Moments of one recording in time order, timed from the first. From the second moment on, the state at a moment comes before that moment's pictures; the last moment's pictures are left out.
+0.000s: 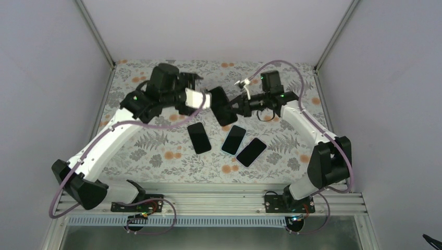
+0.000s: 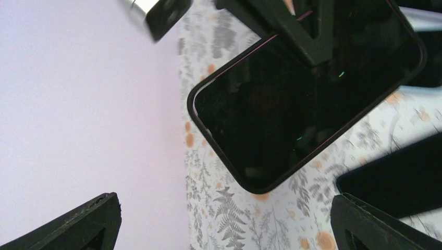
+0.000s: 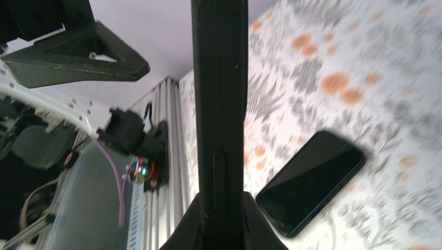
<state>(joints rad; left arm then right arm) -0.63 1.29 1.38 -0.68 0.15 1.20 0.36 1.55 1.22 -0.53 -1.10 -0.17</state>
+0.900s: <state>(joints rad) -0.30 1.46 1.75 -0.44 0.86 -0.02 0.27 1.50 1.59 0.16 -1.25 0.56</state>
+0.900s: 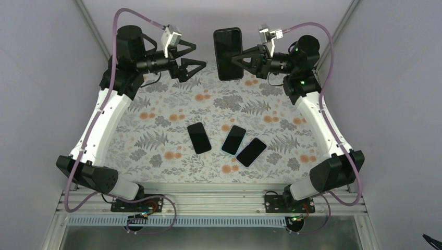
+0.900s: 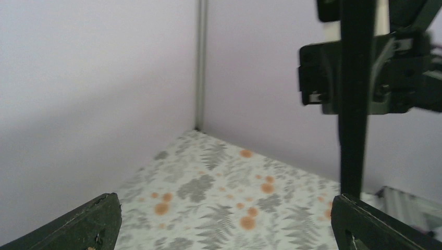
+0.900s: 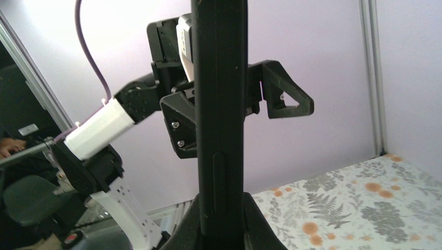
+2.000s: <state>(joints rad) -0.46 1.52 1.39 0.18 1.12 -0.57 0.27 1.49 1.21 0.68 -1.18 1.10</state>
